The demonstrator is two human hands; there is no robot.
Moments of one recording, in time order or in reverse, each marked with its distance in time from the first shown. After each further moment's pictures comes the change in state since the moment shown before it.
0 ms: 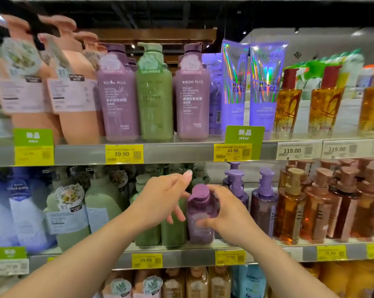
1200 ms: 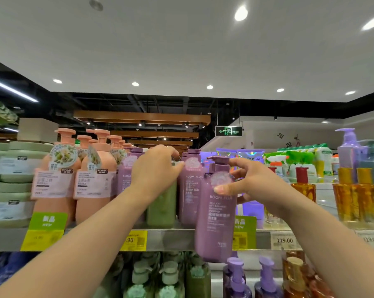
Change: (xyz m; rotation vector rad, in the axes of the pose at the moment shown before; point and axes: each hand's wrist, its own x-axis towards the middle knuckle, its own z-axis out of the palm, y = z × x) left_hand 0.083 0.146 -0.109 0.731 0.767 0.487; right_hand 0.059 -0.150 -0.196 0.366 0.072 -0.074
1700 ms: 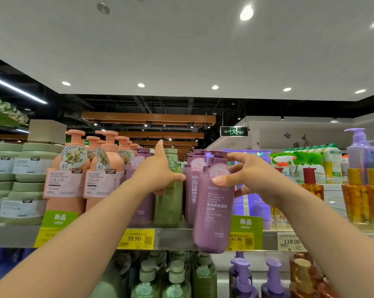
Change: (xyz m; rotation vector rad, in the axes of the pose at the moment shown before) left_hand 0.008 -0.020 -0.003 -0.116 -0.454 -0.296; right_hand 0.017 -0.012 0.007 0.013 -0.020 0.005
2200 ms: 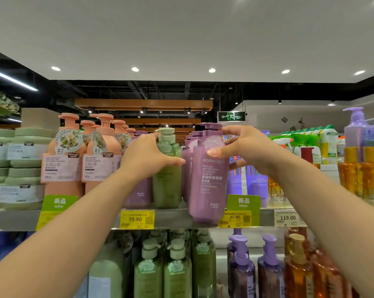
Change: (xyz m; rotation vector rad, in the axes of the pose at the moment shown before) left_hand -0.014 -0.014 -0.004 -0.010 0.222 0.119; right_hand 0.006 -0.013 0.001 0.009 0.001 -0.057
